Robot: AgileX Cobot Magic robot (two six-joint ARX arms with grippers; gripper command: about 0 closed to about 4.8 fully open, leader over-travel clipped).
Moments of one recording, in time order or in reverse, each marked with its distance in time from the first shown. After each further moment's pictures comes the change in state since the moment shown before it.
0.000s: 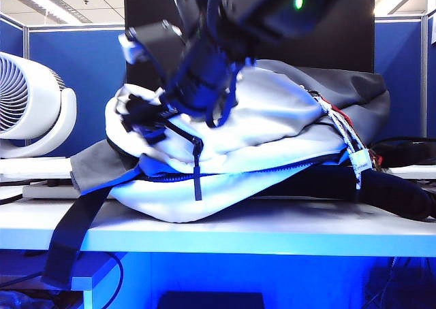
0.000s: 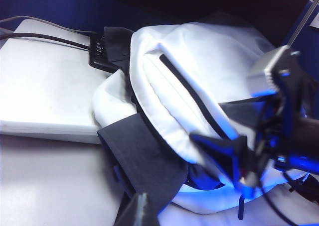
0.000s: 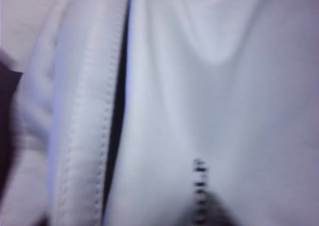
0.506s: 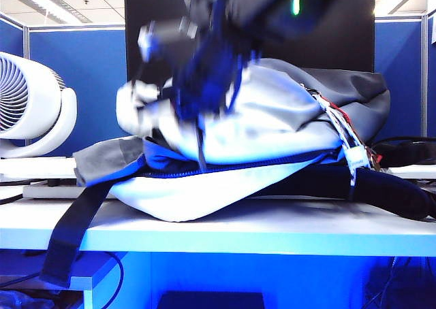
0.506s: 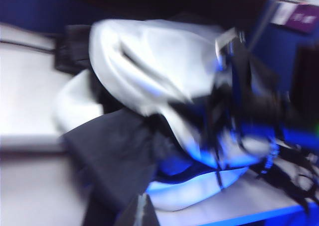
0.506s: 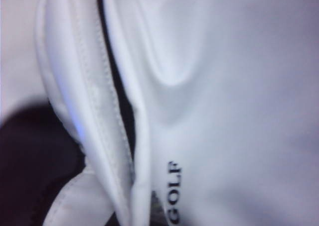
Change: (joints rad) left arm -0.008 0.000 0.000 0.059 0.112 -0.003; right arm -0.062 -0.017 0.083 -0.047 -0.027 0.083
